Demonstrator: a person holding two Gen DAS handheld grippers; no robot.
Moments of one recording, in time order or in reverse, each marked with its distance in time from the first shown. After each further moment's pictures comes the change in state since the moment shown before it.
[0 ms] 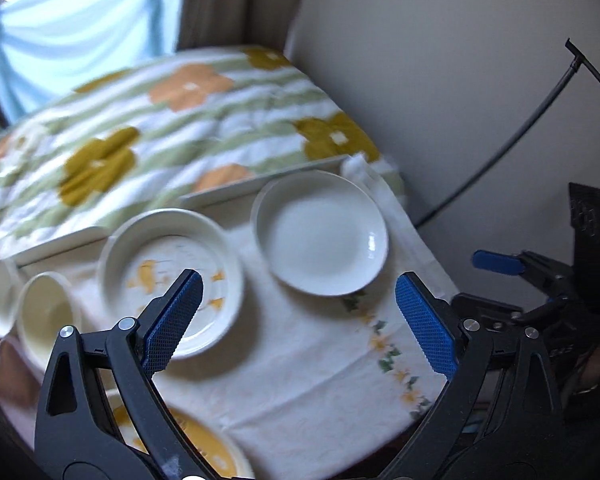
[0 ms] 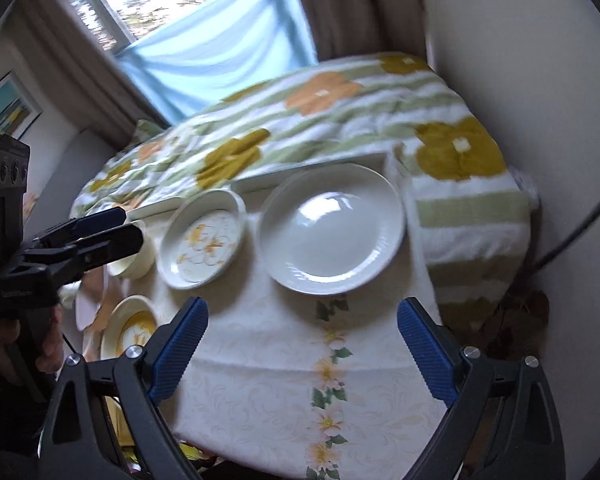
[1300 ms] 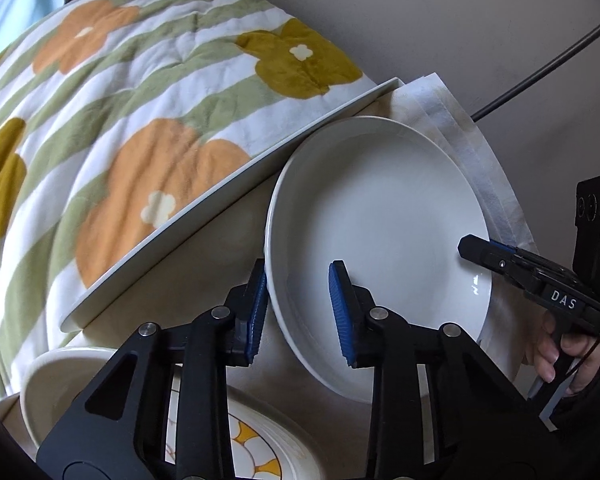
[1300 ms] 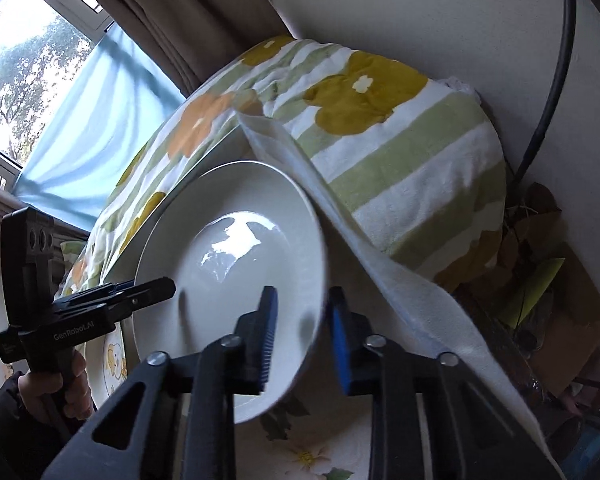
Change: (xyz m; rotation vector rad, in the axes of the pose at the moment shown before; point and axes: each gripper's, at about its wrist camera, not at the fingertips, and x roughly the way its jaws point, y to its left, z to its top) left arm 0.216 0.058 0.058 0.203 0.284 -0.209; right arm 0.108 -0.069 -0.003 0.496 -0.112 -0.137
